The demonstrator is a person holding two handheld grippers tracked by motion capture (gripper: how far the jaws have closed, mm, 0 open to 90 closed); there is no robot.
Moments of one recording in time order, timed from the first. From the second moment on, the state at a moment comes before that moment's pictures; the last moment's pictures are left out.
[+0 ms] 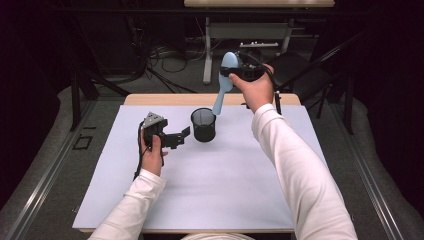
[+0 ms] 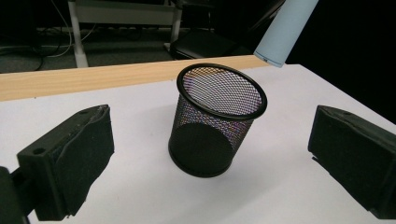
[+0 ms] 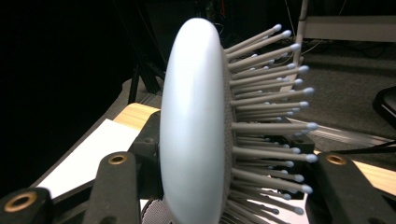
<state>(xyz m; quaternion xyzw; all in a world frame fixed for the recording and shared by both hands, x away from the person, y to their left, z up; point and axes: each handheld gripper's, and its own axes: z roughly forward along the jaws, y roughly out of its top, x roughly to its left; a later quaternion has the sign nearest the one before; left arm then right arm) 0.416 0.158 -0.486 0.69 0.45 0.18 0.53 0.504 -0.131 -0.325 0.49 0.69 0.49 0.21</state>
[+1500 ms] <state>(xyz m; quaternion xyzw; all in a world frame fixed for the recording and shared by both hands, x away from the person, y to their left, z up) 0.418 0.158 -0.488 0.69 0.46 0.18 0.53 0.506 -0.075 -0.351 0.45 0.72 0.47 0.24</state>
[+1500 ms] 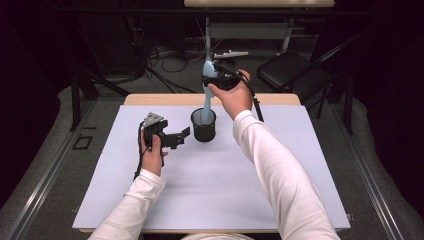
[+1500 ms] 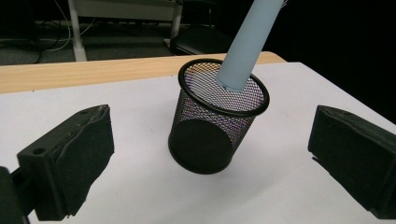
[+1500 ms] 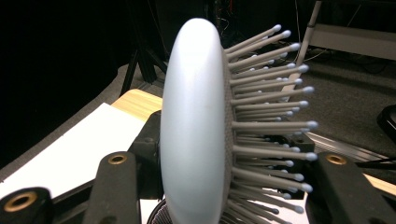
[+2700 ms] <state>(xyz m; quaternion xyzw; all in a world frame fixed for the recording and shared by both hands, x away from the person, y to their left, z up) 0.419 0.158 -0.489 0.69 0.46 0.17 0.53 0.509 -0.066 -0.392 0.45 0.73 0.46 0.23</state>
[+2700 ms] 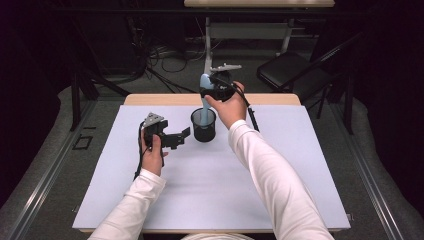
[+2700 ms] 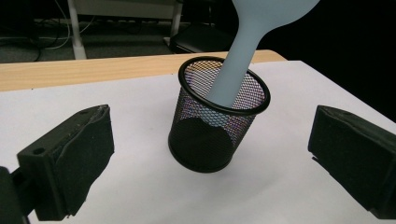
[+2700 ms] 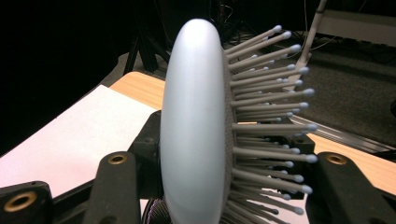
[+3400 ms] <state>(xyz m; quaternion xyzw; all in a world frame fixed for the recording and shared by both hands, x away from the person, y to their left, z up) 0.419 0.158 -0.490 0.69 0.46 0.17 0.53 0.509 -0.057 -0.410 0.44 0.74 0.45 0.23</state>
